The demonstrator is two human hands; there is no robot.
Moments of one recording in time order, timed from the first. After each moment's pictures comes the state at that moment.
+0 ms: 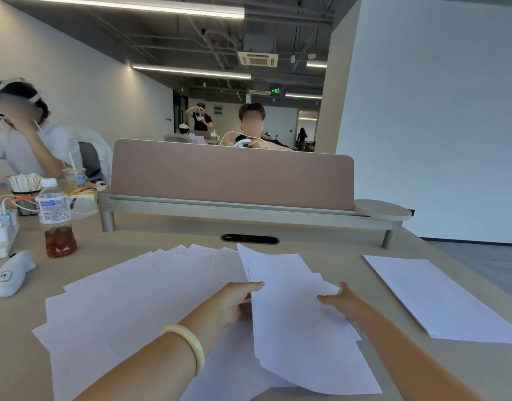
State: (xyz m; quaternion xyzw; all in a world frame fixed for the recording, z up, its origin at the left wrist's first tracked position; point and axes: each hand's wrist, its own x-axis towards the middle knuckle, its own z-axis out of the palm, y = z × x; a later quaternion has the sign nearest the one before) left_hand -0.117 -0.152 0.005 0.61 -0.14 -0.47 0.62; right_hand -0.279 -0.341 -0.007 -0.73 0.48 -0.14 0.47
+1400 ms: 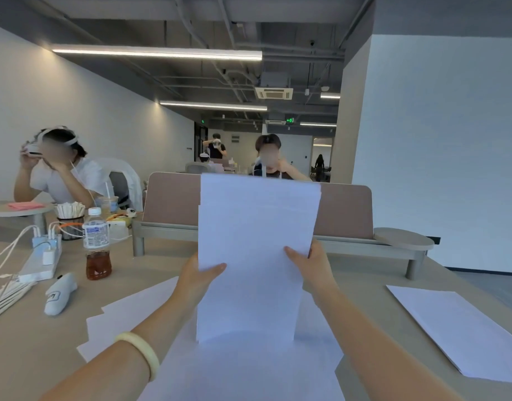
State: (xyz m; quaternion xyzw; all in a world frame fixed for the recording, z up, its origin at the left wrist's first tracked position) left_hand -0.064 -0.054 0.079 0.62 -0.31 -0.10 0.72; right_hand -0.208 -0.228 0.109 -0.67 0.17 -0.39 0.60
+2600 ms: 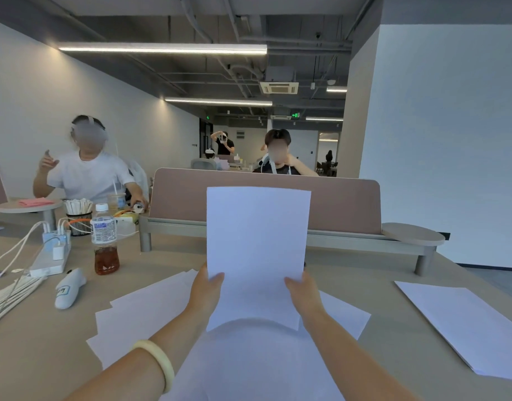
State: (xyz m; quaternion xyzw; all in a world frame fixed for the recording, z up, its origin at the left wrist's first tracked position) left_hand -0.066 -0.068 0.047 0.68 -0.23 -0.08 0.69; right_hand -0.183 -0.218 0.048 -0.70 0.30 -0.32 0.56
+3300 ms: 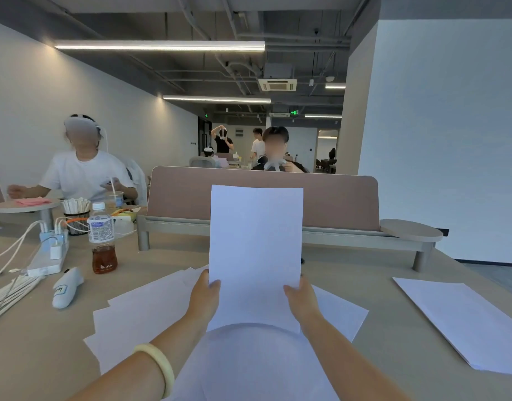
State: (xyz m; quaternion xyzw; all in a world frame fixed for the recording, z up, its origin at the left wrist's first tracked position) left_hand -0.073 -0.071 0.038 0.75 -0.20 -0.10 0.62; right_hand -0.189 -0.217 0.036 -0.72 0.34 -0.29 0.54
